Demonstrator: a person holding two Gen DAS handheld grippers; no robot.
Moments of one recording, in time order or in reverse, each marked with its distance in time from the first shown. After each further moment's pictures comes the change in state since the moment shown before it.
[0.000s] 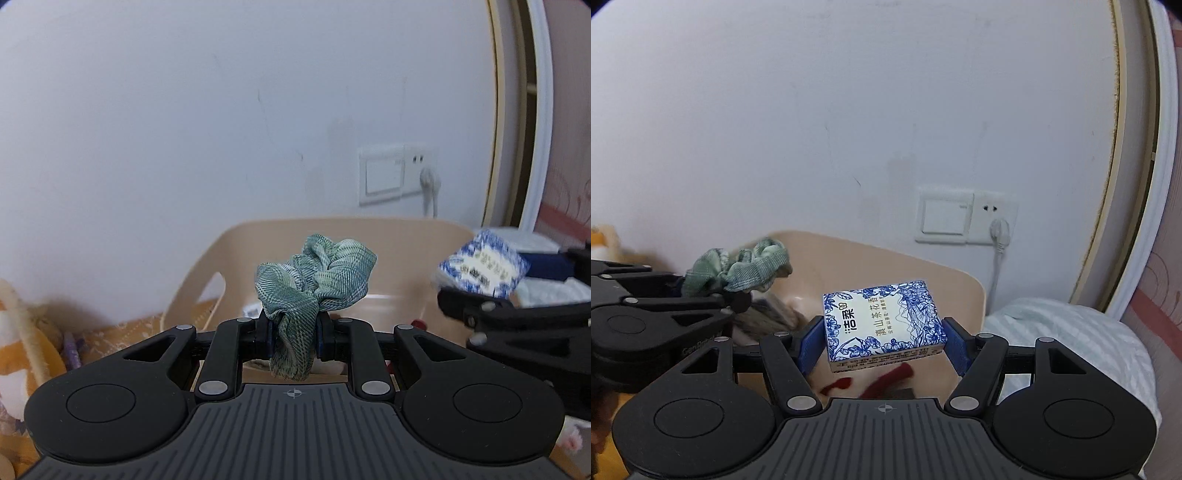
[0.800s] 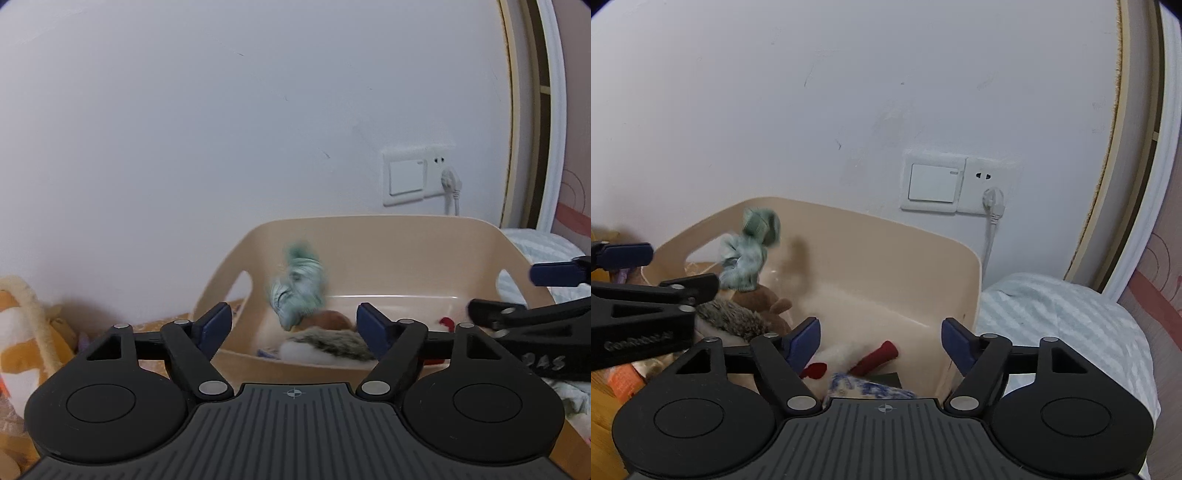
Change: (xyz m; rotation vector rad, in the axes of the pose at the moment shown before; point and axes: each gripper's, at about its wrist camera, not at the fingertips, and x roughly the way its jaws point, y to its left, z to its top) left arm -0.020 0.017 0.007 -0.020 -0.036 0.051; right arm 0.021 -0.007 -0.013 0.009 0.064 -0.024
